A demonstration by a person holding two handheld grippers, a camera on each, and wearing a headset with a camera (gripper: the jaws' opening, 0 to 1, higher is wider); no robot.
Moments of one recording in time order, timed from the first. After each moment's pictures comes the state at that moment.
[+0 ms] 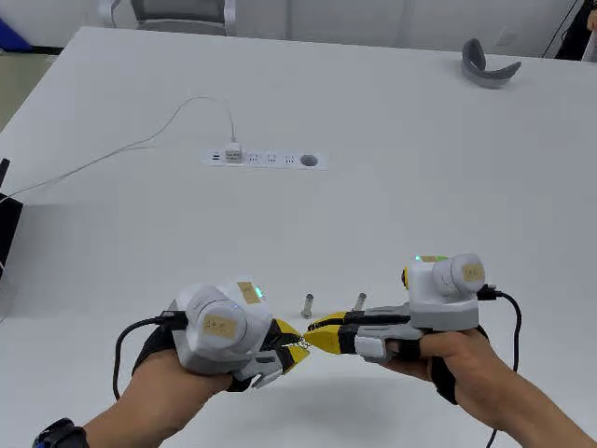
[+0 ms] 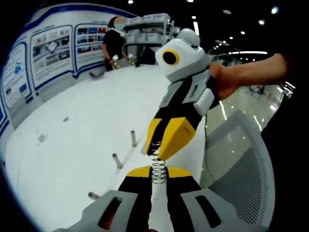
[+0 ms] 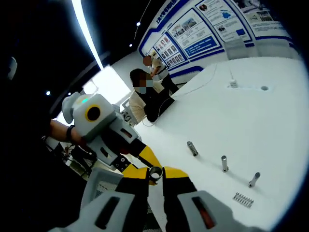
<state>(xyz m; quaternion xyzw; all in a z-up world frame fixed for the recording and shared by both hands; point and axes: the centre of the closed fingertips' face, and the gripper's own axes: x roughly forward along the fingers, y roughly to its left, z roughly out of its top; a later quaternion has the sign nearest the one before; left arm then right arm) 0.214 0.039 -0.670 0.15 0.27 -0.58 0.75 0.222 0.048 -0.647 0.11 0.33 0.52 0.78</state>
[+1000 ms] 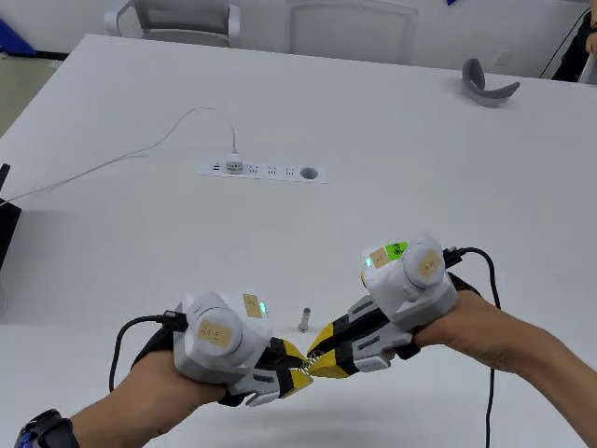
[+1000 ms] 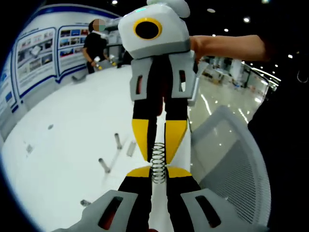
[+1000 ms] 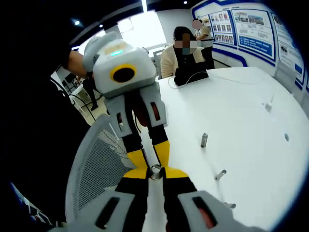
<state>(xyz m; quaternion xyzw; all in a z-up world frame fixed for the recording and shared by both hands) 0.193 0.033 -0.673 0.17 0.27 -0.65 0.69 0.193 0.054 -0.656 -0.14 0.36 0.63 0.67</state>
